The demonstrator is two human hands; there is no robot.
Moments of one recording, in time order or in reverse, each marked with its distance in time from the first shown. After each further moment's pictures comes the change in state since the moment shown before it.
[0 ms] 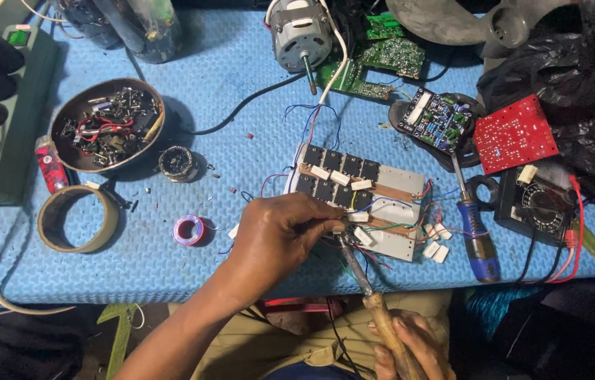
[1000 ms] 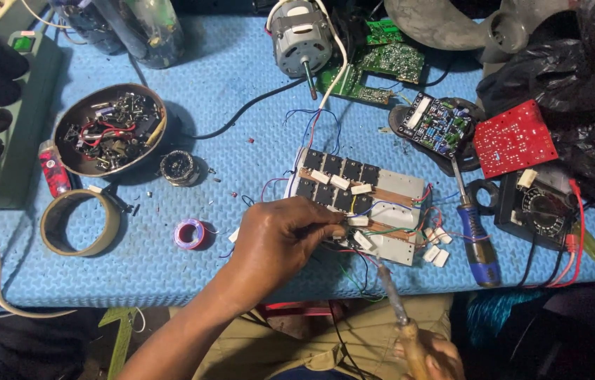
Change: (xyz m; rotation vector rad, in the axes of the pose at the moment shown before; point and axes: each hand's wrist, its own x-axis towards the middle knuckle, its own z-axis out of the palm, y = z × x) left_hand 0.000 0.000 0.000 0.052 0.004 0.007; right_hand -0.133 0.162 -0.090 0.711 -0.569 1.276
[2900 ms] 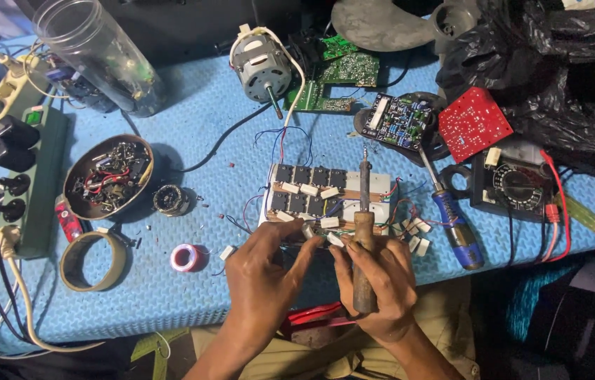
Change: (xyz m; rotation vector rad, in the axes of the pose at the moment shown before) left_hand -0.024 0.025 0.028 0.371 0.231 -0.127; right_hand 0.049 -0.224 0.211 -0.930 0.668 -1.500
